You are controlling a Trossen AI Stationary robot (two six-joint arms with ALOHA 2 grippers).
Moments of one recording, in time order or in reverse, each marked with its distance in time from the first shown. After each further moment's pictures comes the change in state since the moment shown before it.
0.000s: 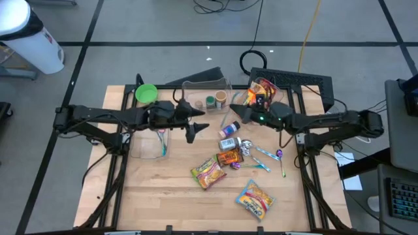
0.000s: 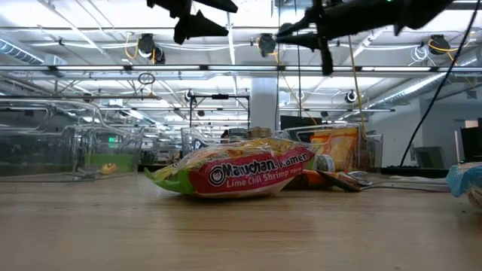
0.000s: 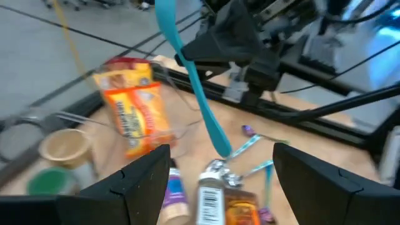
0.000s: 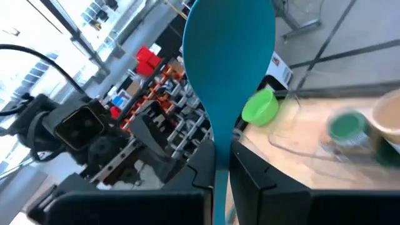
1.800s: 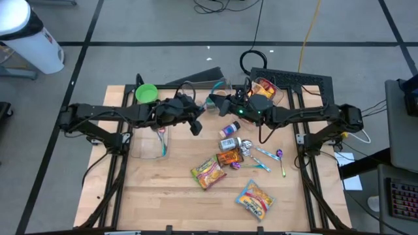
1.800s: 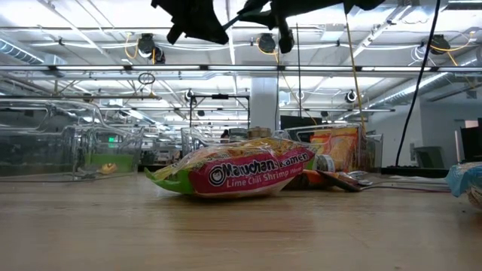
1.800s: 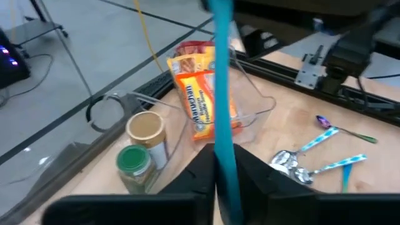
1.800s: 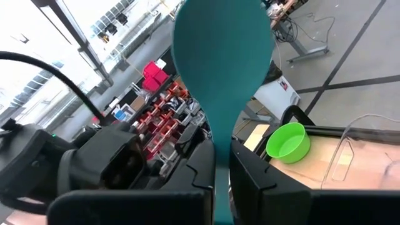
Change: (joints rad) left arm 0.000 0.074 0.138 -0.221 -0.244 -0.002; right arm 0.026 0.297 0.384 -0.022 0.067 -0.079
